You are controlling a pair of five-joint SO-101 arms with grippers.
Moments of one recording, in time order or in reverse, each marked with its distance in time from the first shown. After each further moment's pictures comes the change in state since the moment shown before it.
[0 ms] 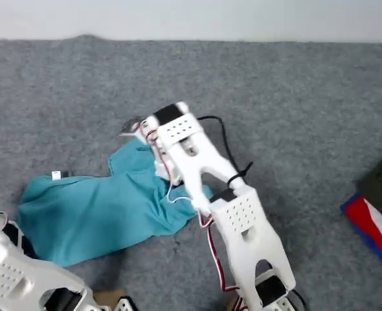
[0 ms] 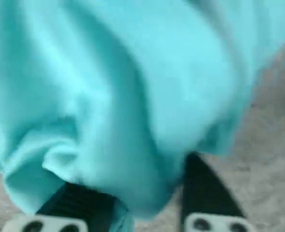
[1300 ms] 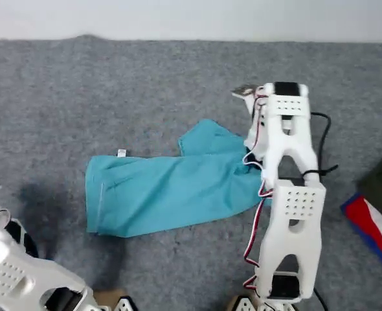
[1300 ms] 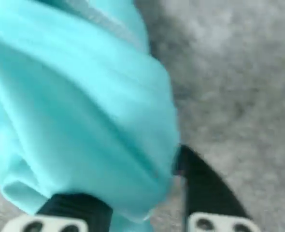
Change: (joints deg) left arm 1.7 0.0 0.0 0.0 0.0; right arm 31.6 -3.3 2.5 0.0 4.3
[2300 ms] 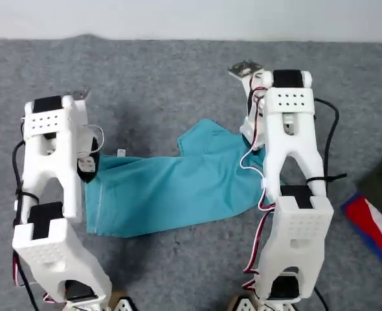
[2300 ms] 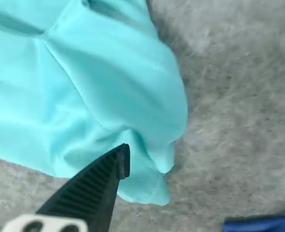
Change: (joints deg) left arm 46.8 0.0 -24.1 0.0 23.8; right arm -2.0 -17.2 8.5 0.0 -4.6
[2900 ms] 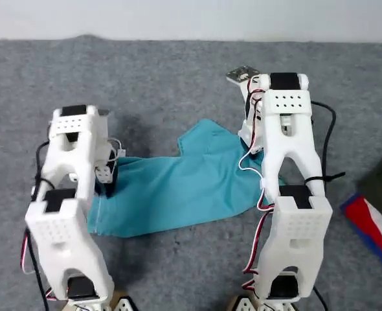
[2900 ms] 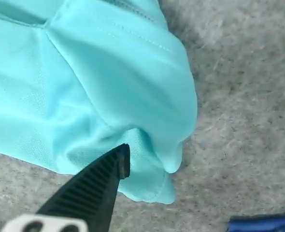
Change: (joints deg) left arm 4.0 12.7 0.6 -2.5 0.1; right arm -0.5 0.0 1.3 0.0 0.0
